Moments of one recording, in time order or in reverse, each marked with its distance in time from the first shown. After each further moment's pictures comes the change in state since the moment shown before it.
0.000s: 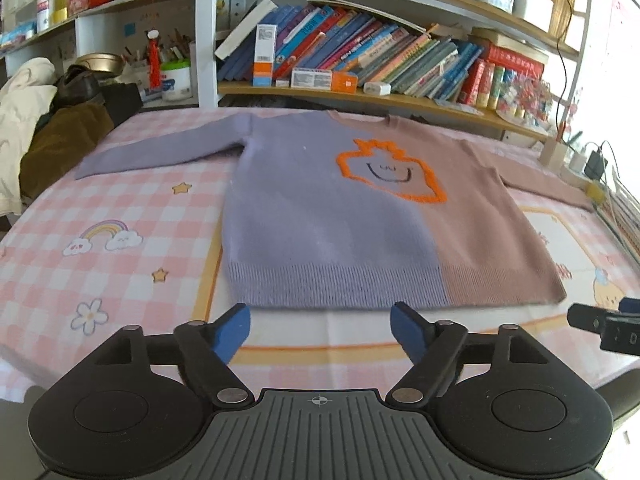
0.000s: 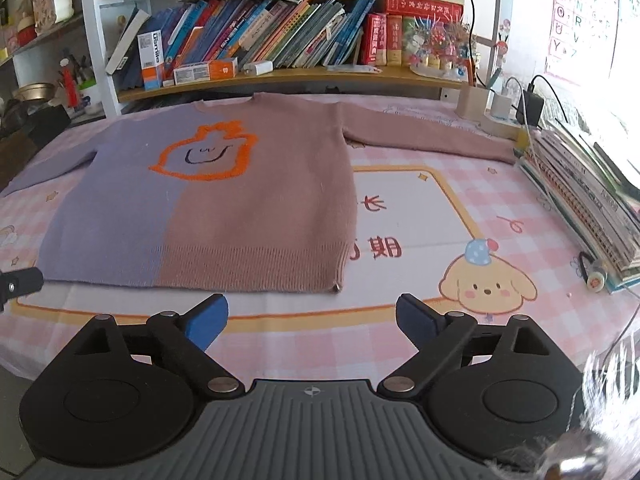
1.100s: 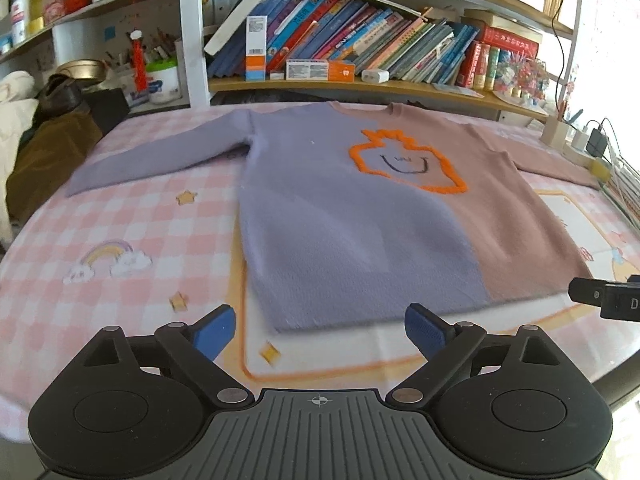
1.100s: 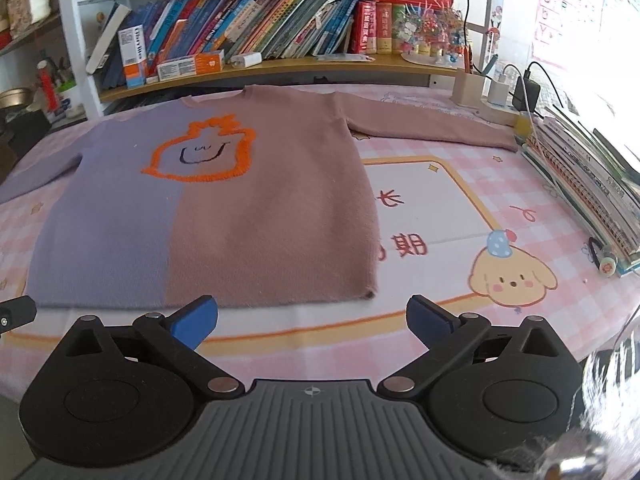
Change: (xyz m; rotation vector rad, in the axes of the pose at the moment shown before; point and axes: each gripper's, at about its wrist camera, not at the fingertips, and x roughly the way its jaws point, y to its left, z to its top) left arm 0.034 0.045 0.021 0.074 0.026 -0.042; right arm 0.025 0.038 0.016 0.071 0.027 -0.076
